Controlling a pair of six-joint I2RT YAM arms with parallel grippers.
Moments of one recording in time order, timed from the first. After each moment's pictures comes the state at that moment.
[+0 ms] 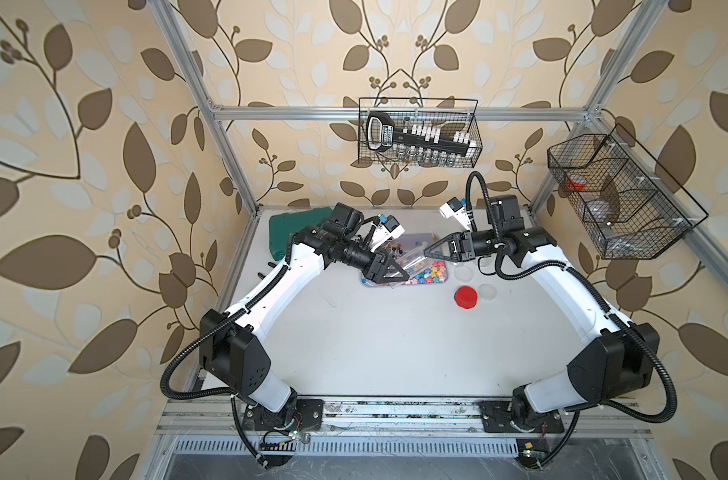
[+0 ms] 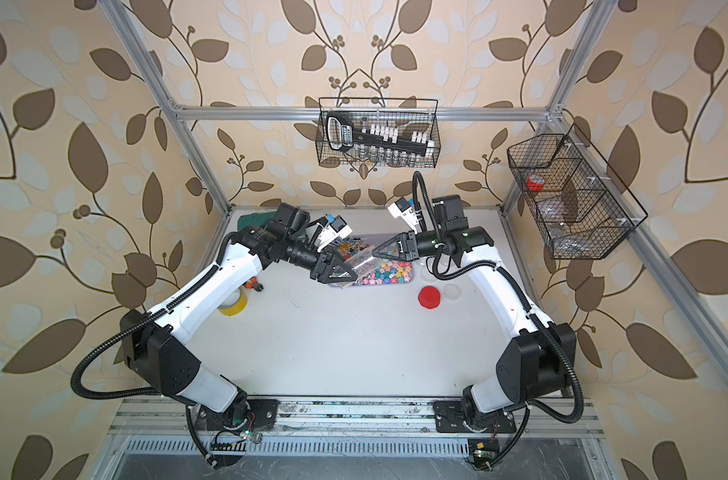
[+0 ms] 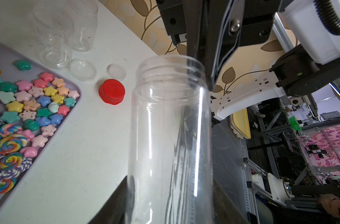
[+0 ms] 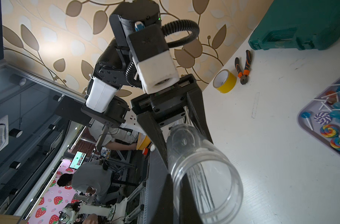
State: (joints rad) left arm -0.46 1.55 1.50 -0.84 1.02 0.10; right arm 0.24 1.51 1.42 -0.65 -1.29 0.25
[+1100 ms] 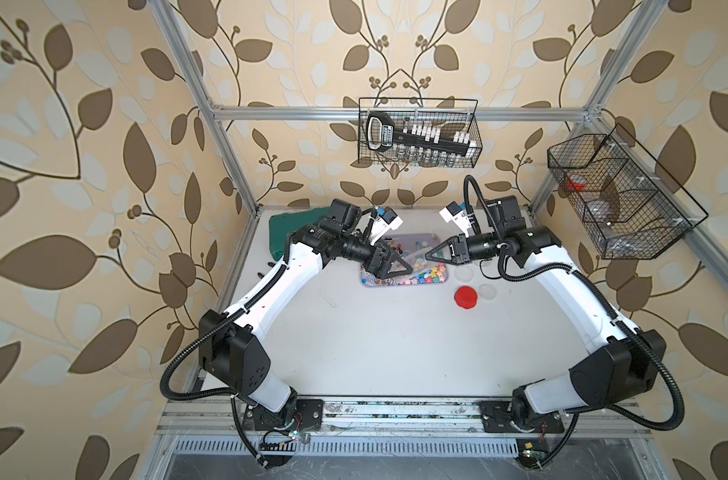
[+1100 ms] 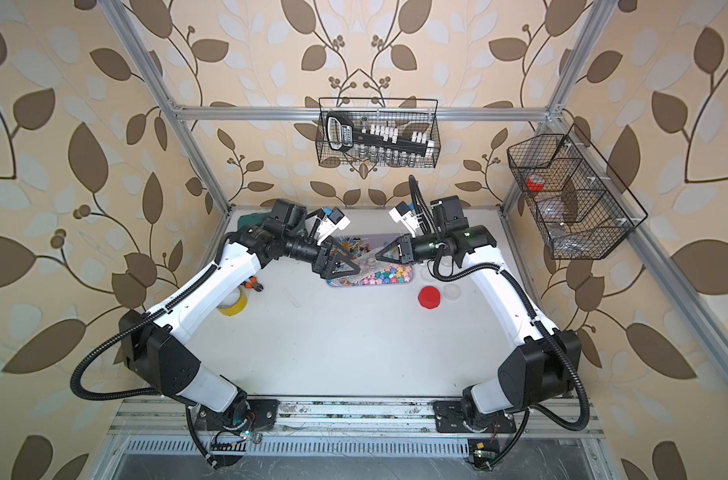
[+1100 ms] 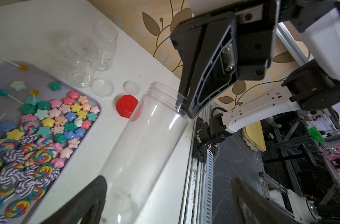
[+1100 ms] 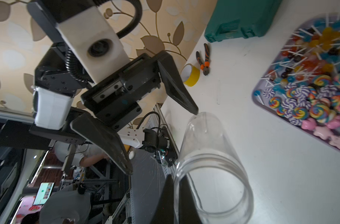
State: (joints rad) left arm -0.44 1.54 1.50 -0.71 0.94 0.04; right arm 0.25 1.48 1.49 -0.86 -0.96 0.21
